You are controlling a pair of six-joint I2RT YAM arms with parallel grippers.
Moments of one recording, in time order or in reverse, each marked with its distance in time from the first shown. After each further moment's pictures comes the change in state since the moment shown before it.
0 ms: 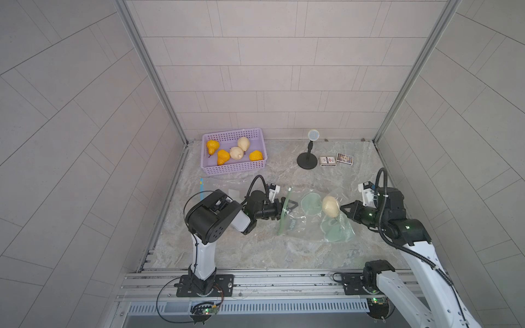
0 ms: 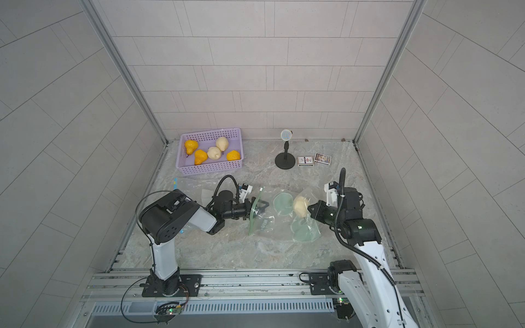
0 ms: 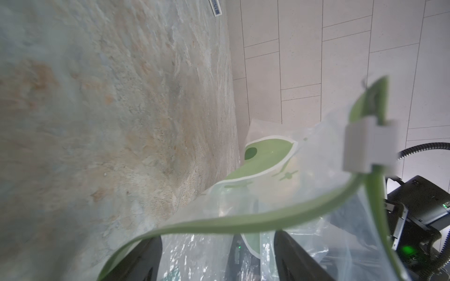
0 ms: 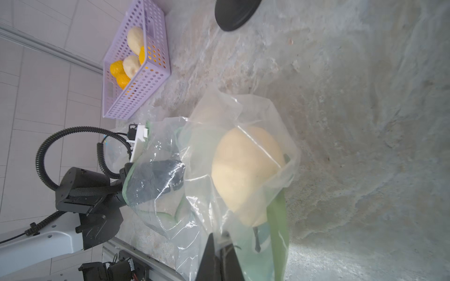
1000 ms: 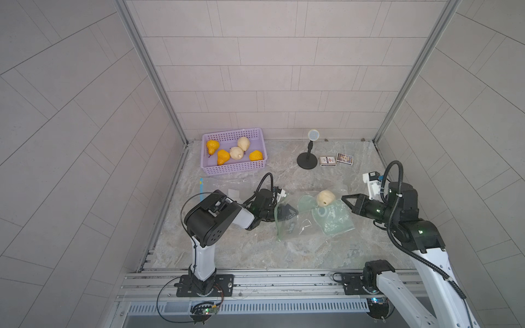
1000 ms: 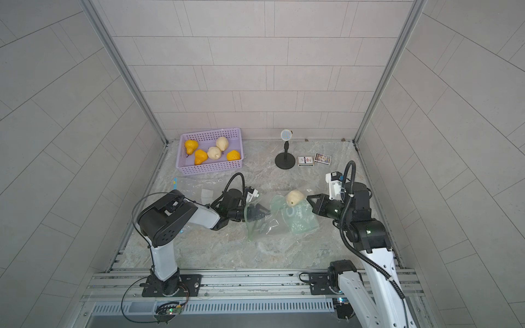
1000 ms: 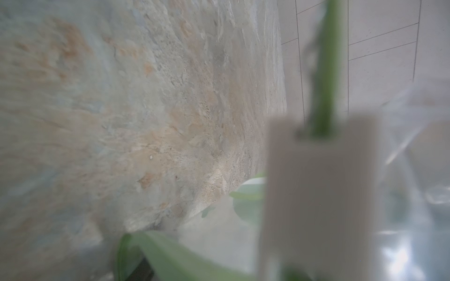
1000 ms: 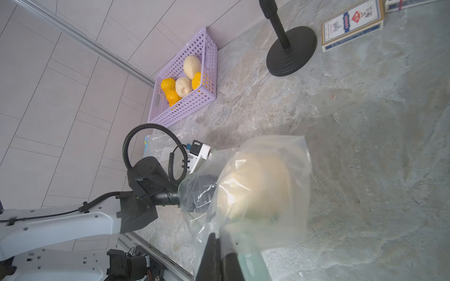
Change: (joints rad) left arm -0.028 -0.045 0.098 -0.486 -0.089 0.359; right arm 0.006 -0.042 0.175 0.002 -0.070 -0.041
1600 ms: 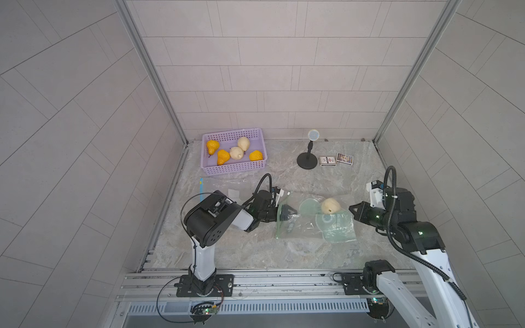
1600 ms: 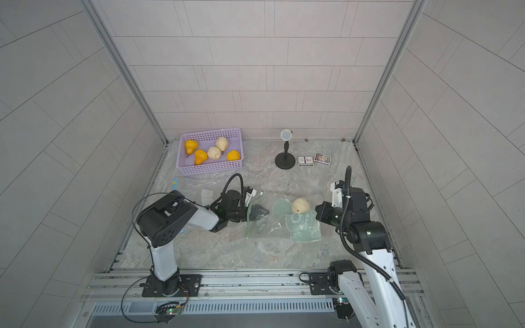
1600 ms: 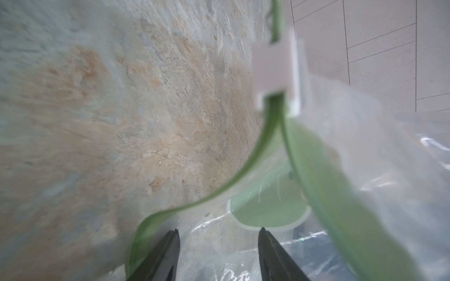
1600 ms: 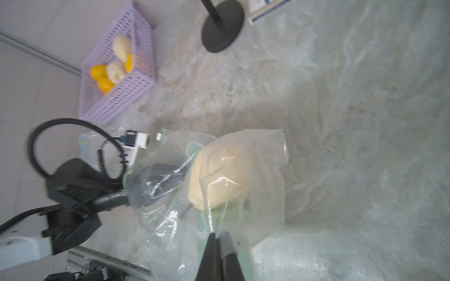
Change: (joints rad) left arm 0.001 0.005 -0.043 0.096 -0.031 0.001; right arm 0.002 -0.031 -0.055 -0.203 0.271 -0.035
